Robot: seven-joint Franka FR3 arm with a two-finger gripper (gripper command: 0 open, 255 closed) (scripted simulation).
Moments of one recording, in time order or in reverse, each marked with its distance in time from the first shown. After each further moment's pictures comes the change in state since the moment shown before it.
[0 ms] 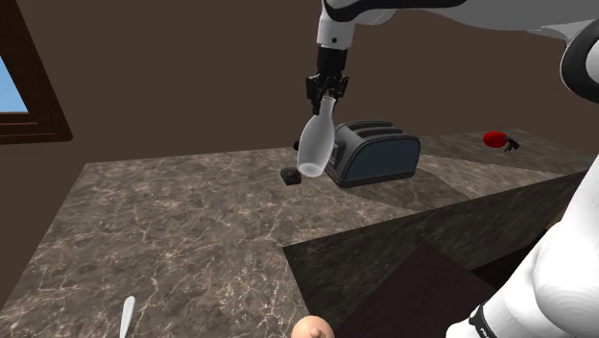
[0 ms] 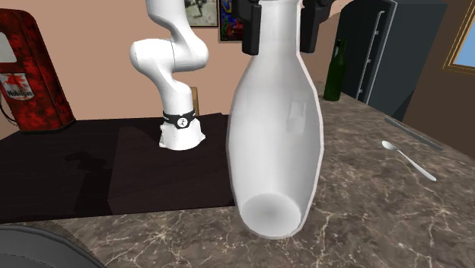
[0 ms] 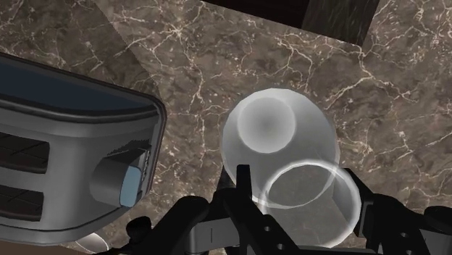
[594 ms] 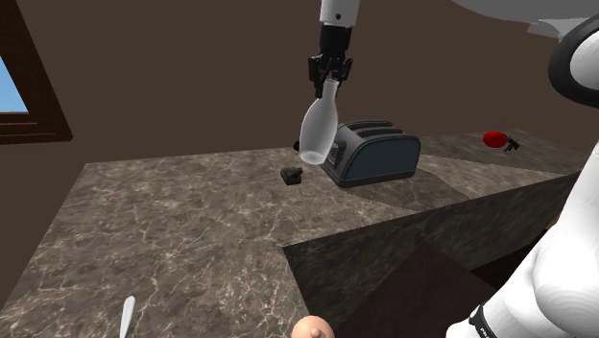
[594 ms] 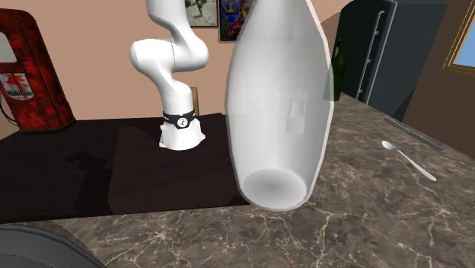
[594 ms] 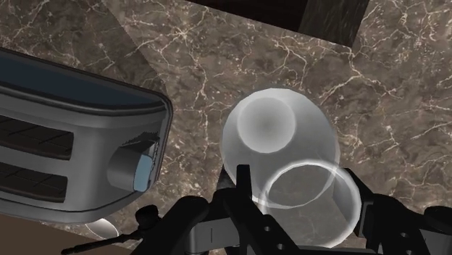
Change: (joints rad) arm 0.001 0.036 0.000 0.172 -0.001 -0.135 0.000
